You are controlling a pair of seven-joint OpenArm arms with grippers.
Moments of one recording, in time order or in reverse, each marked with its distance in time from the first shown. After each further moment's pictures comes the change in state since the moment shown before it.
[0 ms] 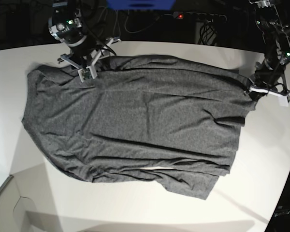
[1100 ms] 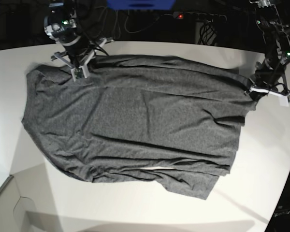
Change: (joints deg) left arm 0.2 0.0 -0.2 0.3 0.0 0.0 0.0; right arm -0.4 0.0 3.5 0.0 -0.2 -0.1 -0.7
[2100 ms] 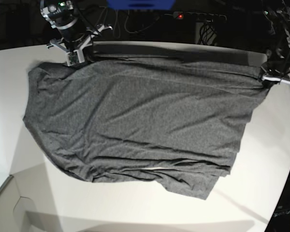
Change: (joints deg) left arm 4.9 0.1 -7.9 3.9 -0.2 0.0 4.8; right arm -9.6 -0.3 1.2 4.9 0.5 0.0 8.6
